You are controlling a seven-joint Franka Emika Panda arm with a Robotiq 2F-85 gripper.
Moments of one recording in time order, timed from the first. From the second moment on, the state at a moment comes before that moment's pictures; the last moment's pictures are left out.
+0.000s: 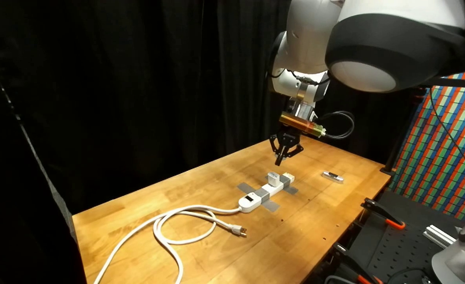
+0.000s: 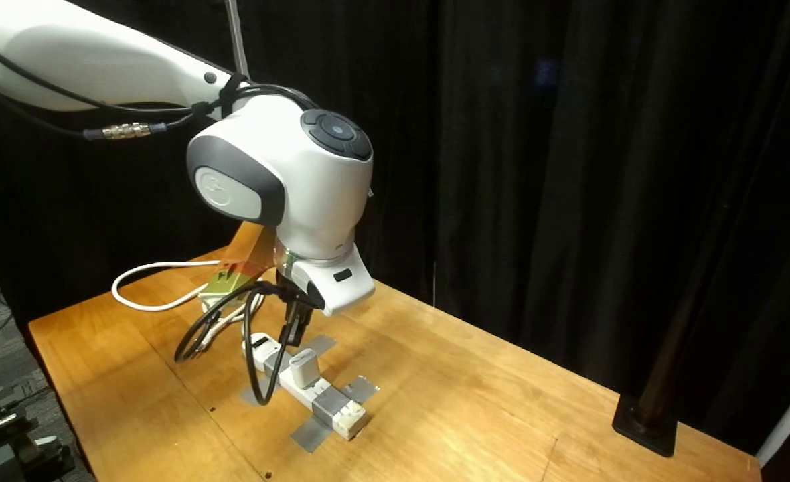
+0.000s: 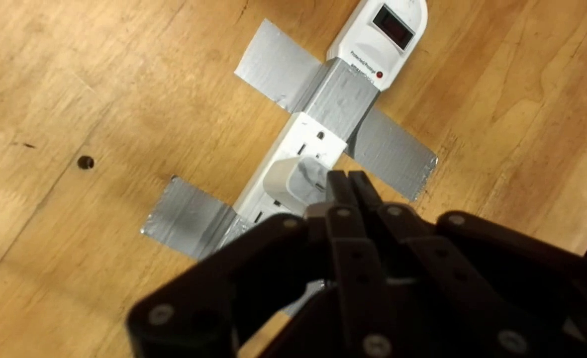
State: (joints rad) arm -2.16 -1.08 1.85 -2.18 1.48 1.72 -0.19
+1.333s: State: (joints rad) arm -2.28 -1.16 1.94 -2.13 1.60 1.66 -0.26
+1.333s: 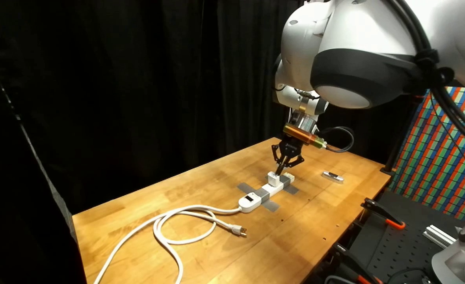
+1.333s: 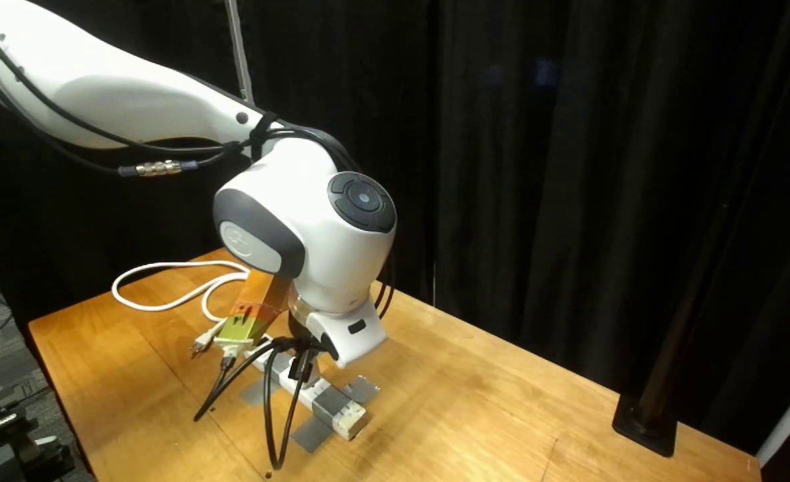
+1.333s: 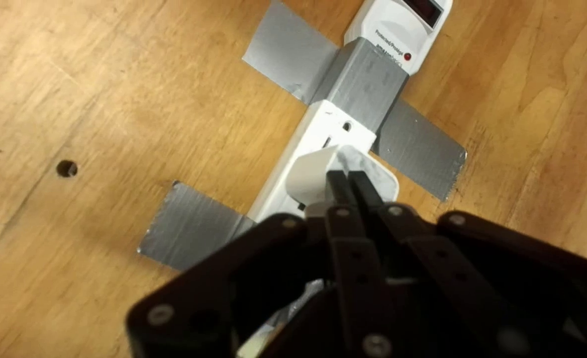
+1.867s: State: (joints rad) arm -2.32 -1.19 1.95 -2.12 1.61 1.65 -0.26
